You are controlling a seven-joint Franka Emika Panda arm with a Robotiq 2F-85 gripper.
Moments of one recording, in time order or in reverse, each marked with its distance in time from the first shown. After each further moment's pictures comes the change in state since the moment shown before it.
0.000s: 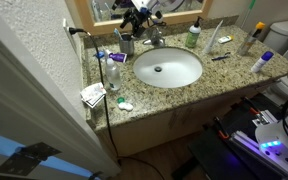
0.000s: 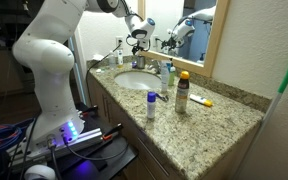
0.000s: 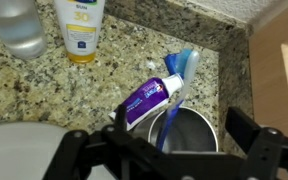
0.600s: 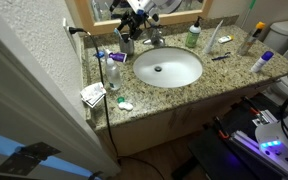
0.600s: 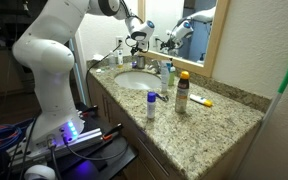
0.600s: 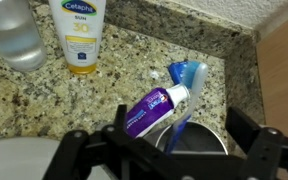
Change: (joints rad) arm 0.000 0.039 0.020 0.031 0.024 -0.004 0.004
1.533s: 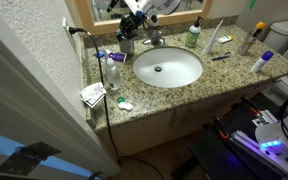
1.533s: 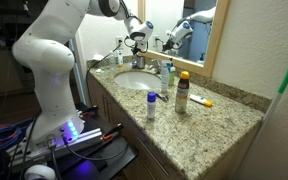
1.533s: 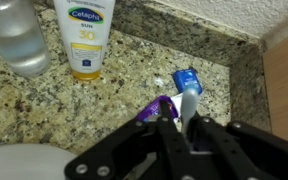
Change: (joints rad) arm 0.003 0.006 0.015 0.004 0.000 -0.001 -0.015
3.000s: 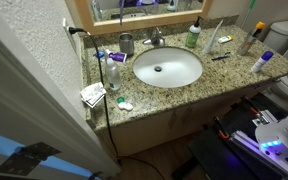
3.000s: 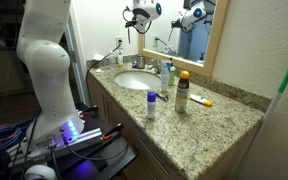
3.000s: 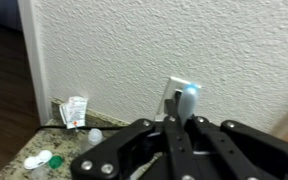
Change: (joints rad) arm -0.162 -0.322 0.020 -0.154 0.421 -0.510 -0.162
